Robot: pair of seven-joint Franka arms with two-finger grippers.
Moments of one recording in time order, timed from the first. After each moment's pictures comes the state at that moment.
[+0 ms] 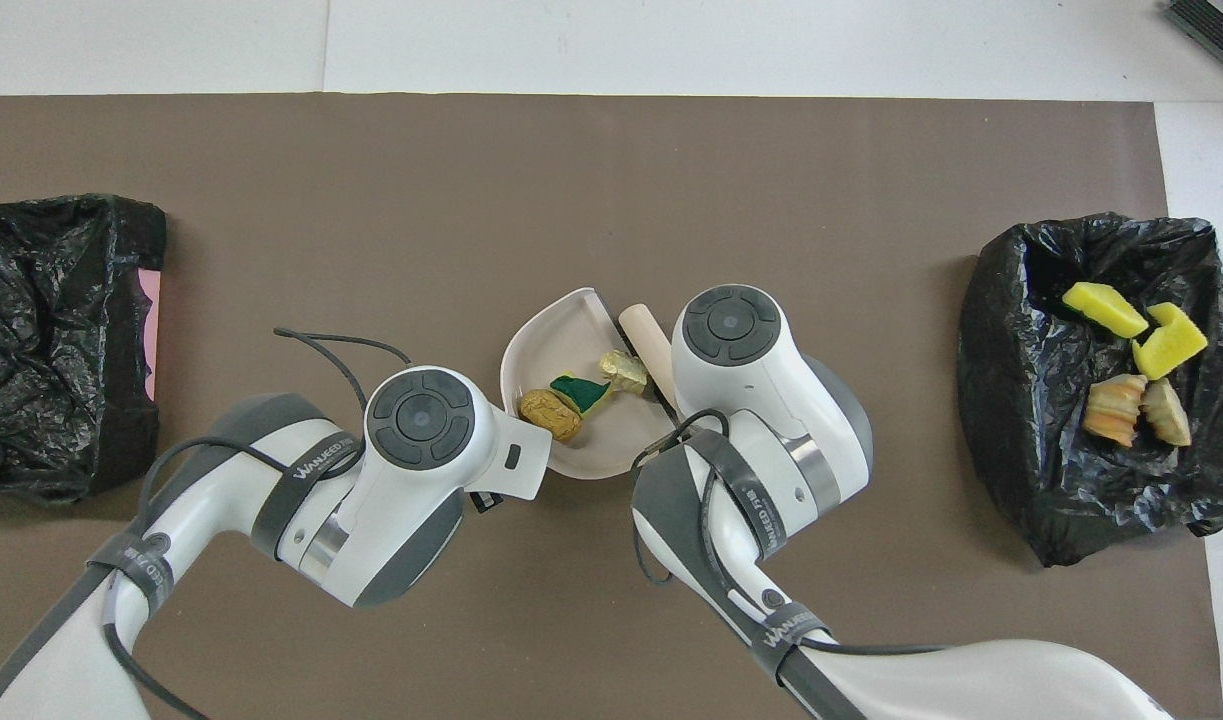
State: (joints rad) left arm -0.10 0.12 -0.50 -2.14 0.13 2.16 0.45; right arm 0.41 0.30 0.08 -1.88 -0.02 1.91 0.03
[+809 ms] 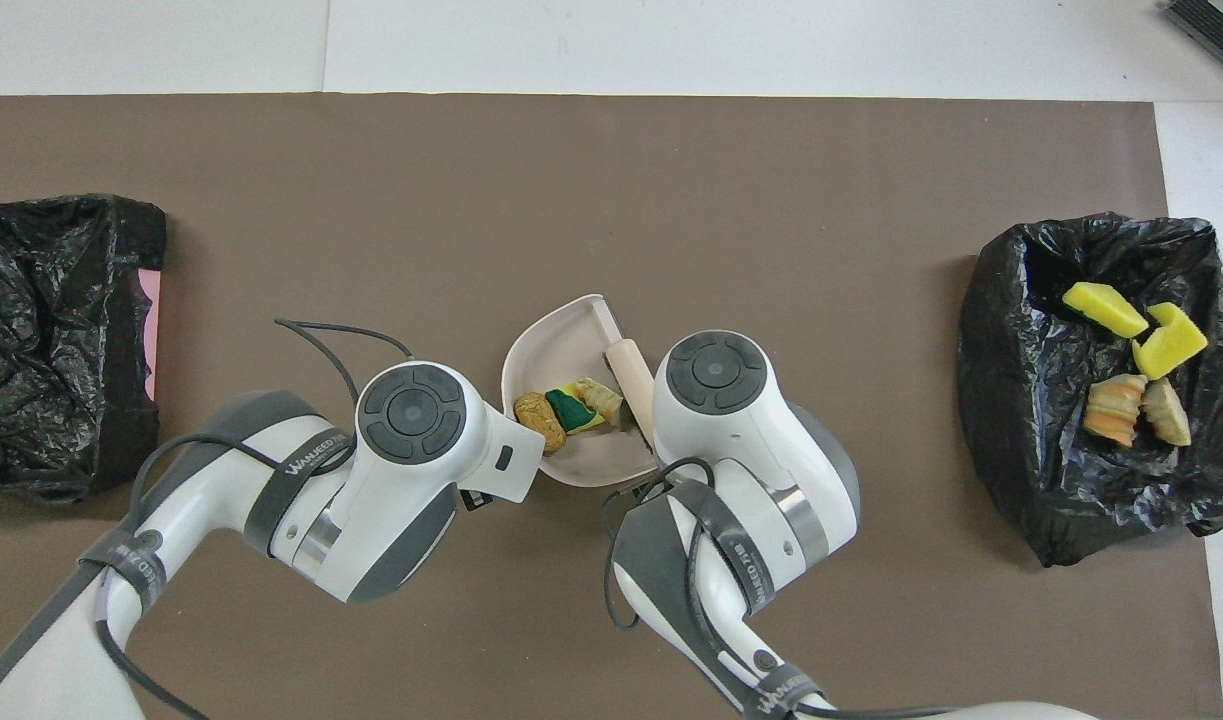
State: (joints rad) left arm -0.09 0.12 -0.48 -2.14 0.13 2.16 0.59; right arm 0.46 0.22 0.07 -1.97 0.08 1.91 0.13
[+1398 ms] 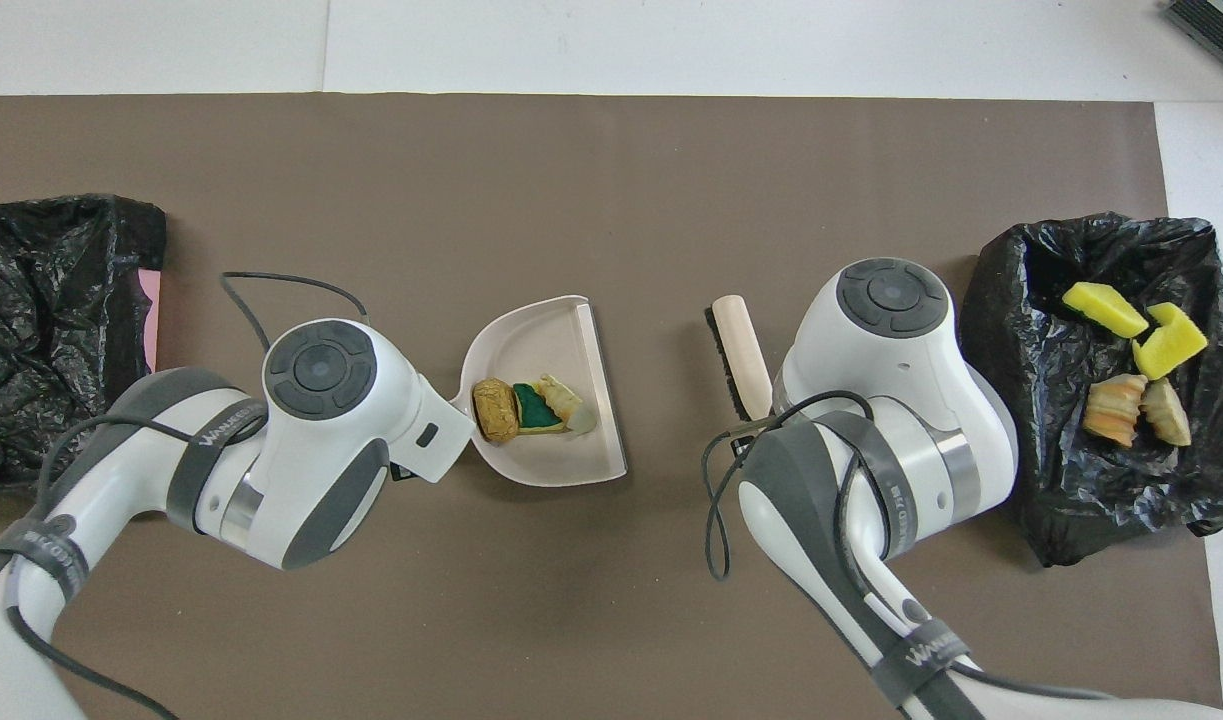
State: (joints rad) left arm -0.09 0.09 -0.35 -2.13 0.13 2.16 0.92; right arm 0.31 0.13 0.07 -1.96 0.08 1.79 0.12
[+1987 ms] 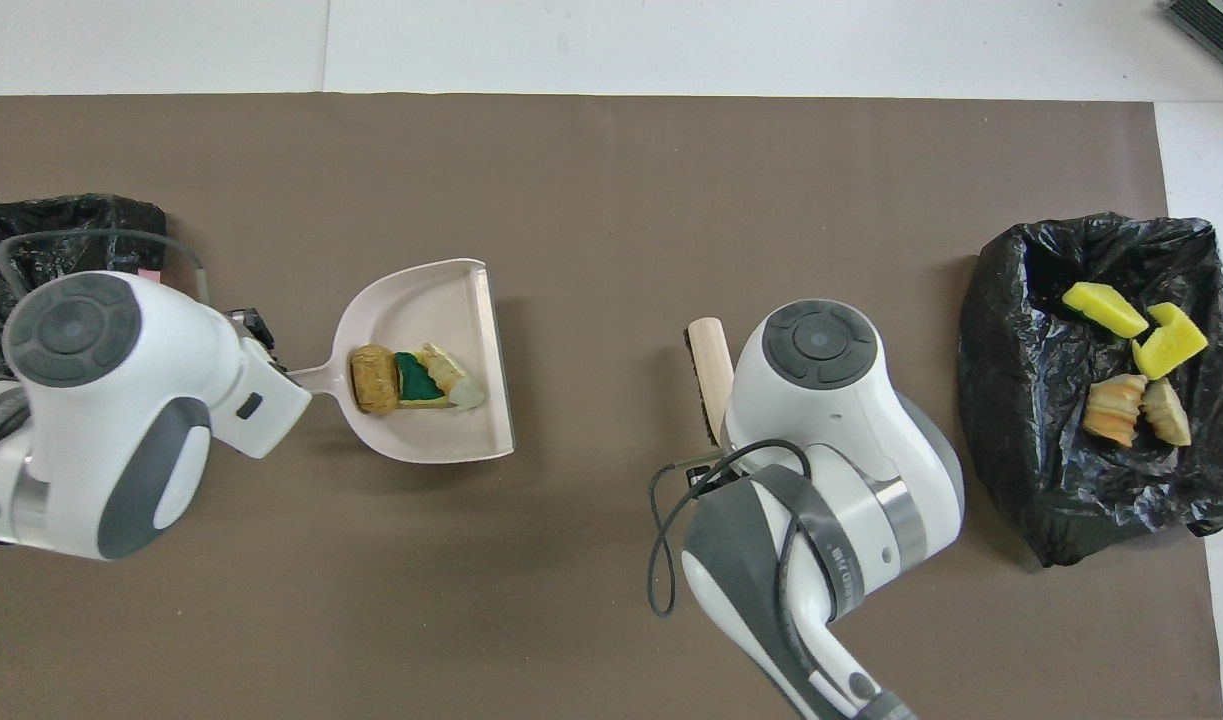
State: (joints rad) left arm -0.08 -0.07 0.04 -2.06 0.13 2.02 1.33; right arm 0.50 0.08 0.08 -1.99 0.10 1.79 0.45
